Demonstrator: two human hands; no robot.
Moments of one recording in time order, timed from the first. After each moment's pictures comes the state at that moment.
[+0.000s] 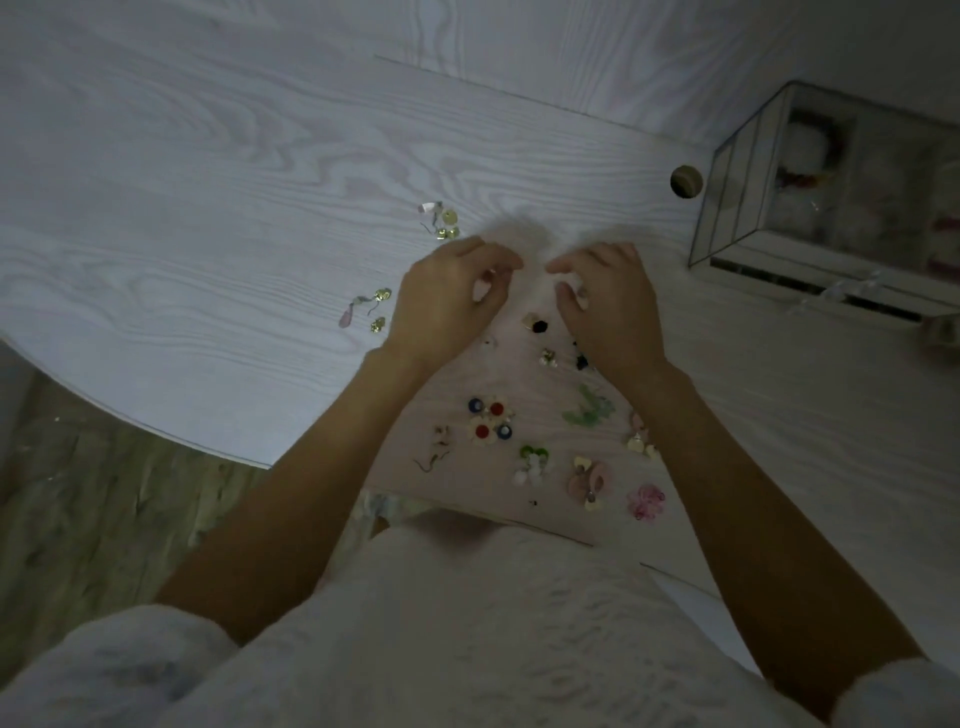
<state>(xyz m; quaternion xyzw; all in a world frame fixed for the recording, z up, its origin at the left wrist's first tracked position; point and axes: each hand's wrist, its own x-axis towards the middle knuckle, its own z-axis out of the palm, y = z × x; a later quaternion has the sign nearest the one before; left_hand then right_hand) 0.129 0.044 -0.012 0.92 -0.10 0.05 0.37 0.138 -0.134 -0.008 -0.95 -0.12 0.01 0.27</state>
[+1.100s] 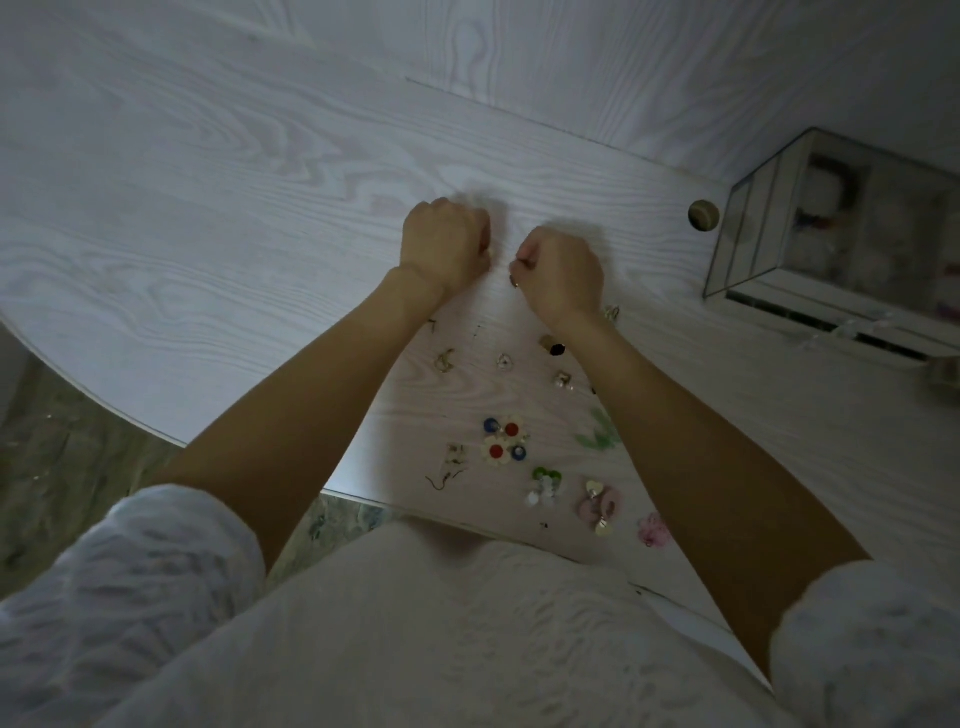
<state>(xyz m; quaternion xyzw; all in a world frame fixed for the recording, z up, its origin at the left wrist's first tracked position) 0.208 0.072 -0.034 0.99 -0.05 -0.08 0.12 0.196 -0.065 -0.033 -0.96 0.00 0.11 0.25</state>
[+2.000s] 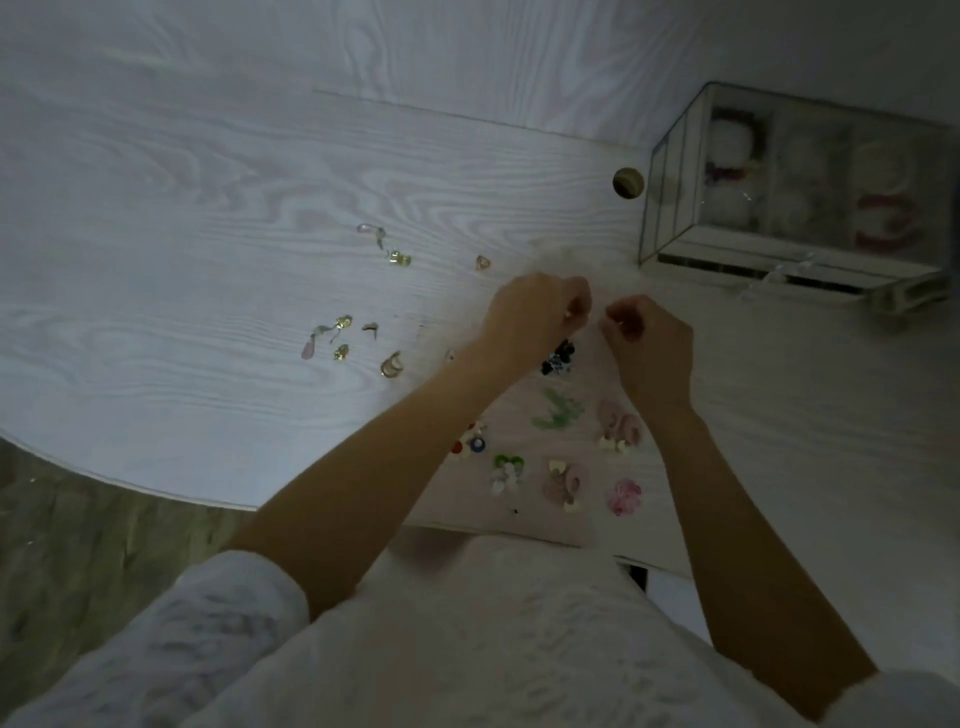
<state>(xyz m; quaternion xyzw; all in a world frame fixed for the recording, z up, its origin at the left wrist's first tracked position) 0.150 -0.059 -0.020 0.92 -0.19 -0.12 0.32 0.104 -0.205 -0.027 -0.94 0.12 0.02 0.33</state>
